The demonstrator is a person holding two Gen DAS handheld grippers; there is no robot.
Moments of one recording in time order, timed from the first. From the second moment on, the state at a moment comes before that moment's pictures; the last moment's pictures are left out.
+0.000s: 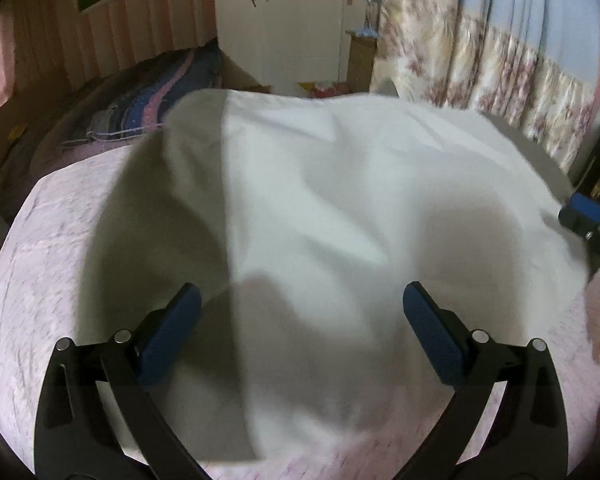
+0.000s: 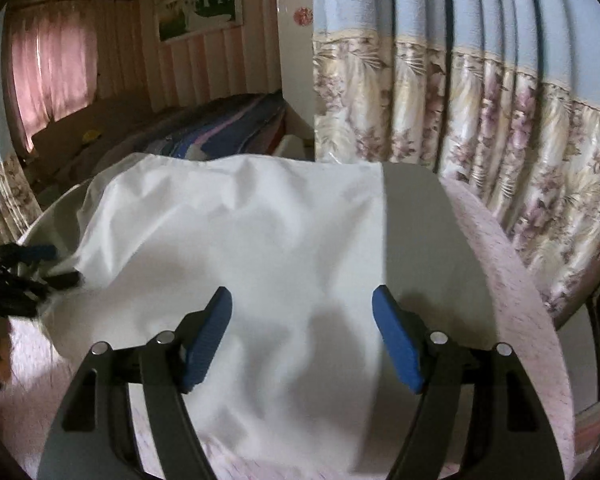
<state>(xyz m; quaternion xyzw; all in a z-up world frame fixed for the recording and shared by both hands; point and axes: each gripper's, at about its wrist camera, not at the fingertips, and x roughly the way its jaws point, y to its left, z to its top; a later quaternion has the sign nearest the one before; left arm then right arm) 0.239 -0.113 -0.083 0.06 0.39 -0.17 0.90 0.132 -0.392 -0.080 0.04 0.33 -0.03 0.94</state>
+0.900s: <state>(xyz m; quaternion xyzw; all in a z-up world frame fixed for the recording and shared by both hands) 0.257 -0.042 -0.100 0.03 0.42 -0.11 0.90 0.120 -0.425 -0.105 0.08 0.36 -0.05 0.93</state>
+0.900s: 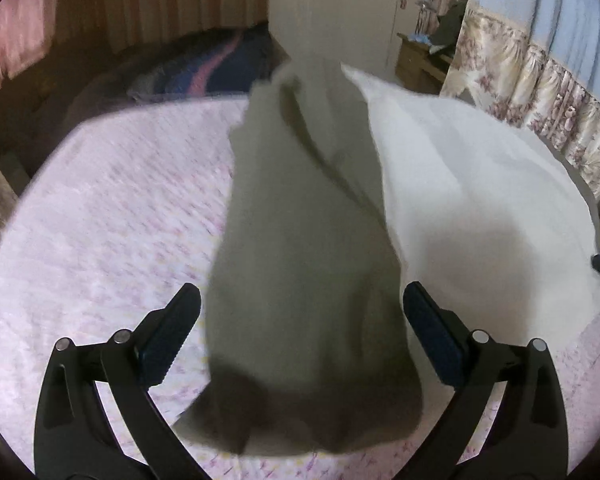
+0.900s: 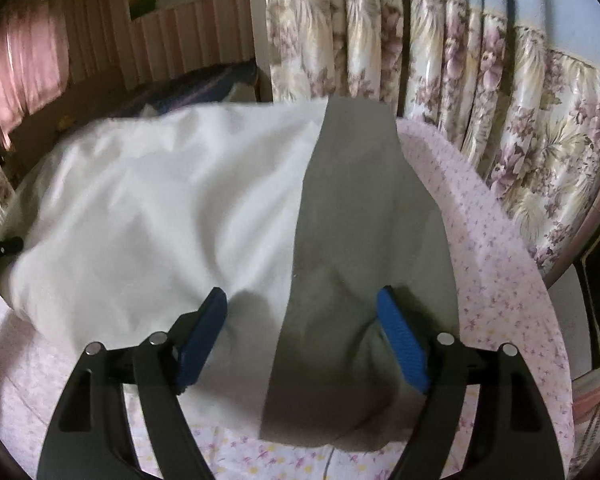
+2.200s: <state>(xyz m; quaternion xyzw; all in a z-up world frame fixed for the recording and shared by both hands) 0.220 -0.209 -0.088 0.08 0.39 -0.19 0.90 0.058 -0.455 -0.134 0.26 0.34 -0.11 0.90</state>
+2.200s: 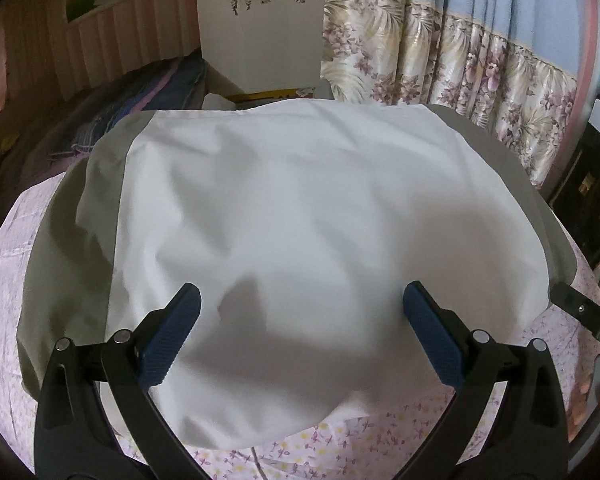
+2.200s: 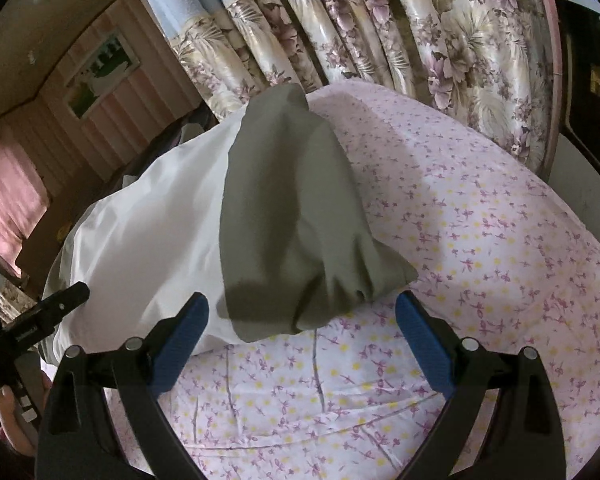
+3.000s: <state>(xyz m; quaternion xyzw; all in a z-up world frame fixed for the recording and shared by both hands) 0.225 -0.210 -0.095 0.07 0.41 -0.20 0.89 0.106 -0.447 -0.139 0.26 0.36 -0.10 0.89</state>
